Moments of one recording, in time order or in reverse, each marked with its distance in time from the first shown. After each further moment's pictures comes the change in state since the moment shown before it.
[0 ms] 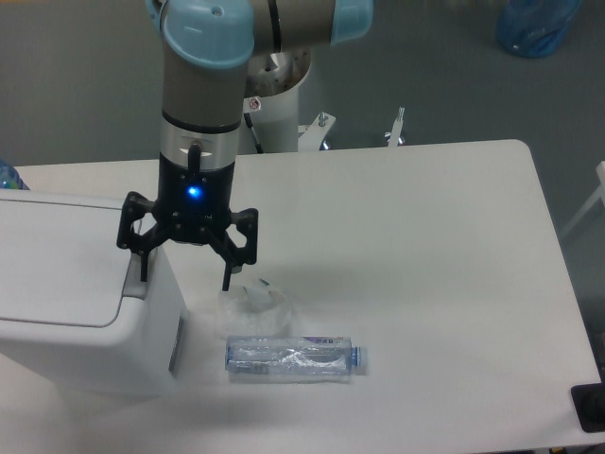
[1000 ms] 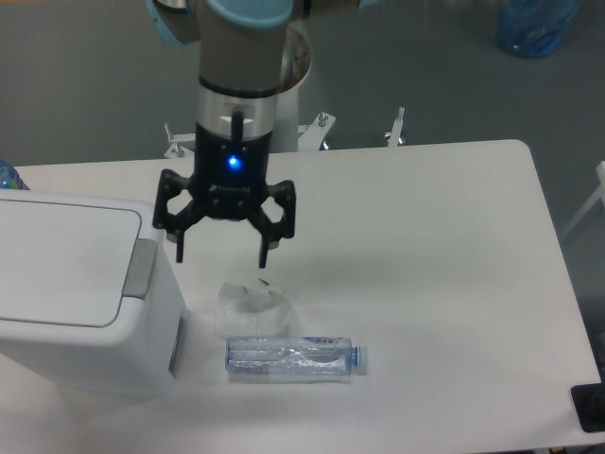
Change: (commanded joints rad) arm 0.041 0.021 0.012 -0.005 -0.003 0.000
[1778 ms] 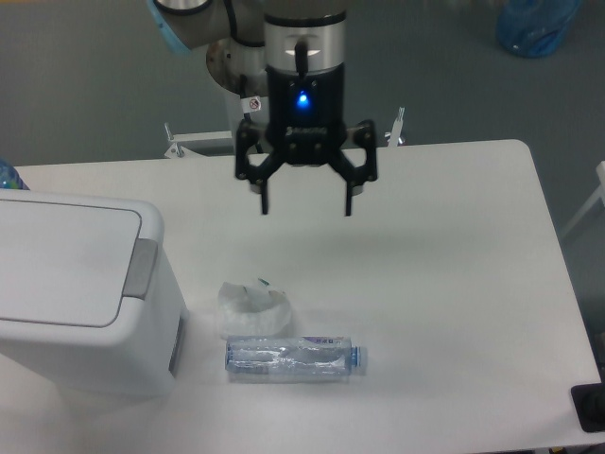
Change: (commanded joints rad) arm 0.130 0.095 -0.012 -0.089 -0.003 0.000
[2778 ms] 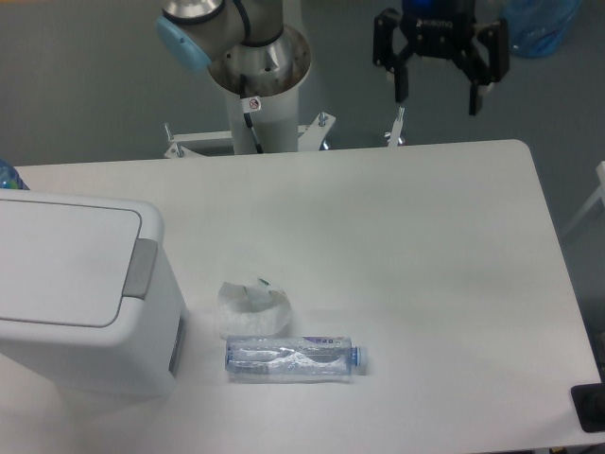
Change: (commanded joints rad) arm 0.301 0.112 0.023 -0.186 0.153 0.914
